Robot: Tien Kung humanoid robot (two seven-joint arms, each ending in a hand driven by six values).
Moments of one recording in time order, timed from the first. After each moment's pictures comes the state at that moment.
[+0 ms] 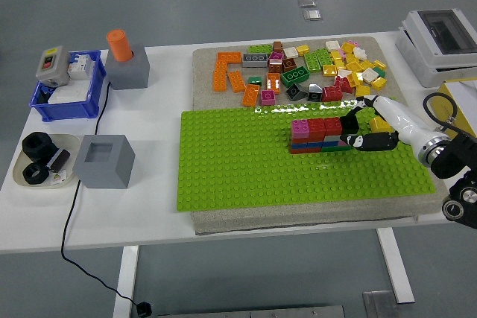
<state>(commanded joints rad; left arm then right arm) -0.12 0.32 -0.74 -0.22 0.34 0.03 0.24 0.71 -0.74 0.28 1.56 -1.29 -0.46 -0.30</state>
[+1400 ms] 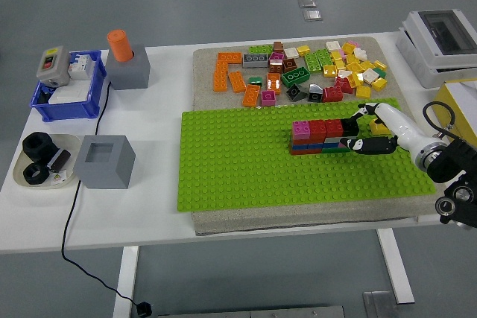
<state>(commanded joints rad) -0.12 0.32 -0.74 -0.22 0.34 0.03 0.24 0.70 -0.70 0.25 1.46 -1.18 -0.46 -0.24</state>
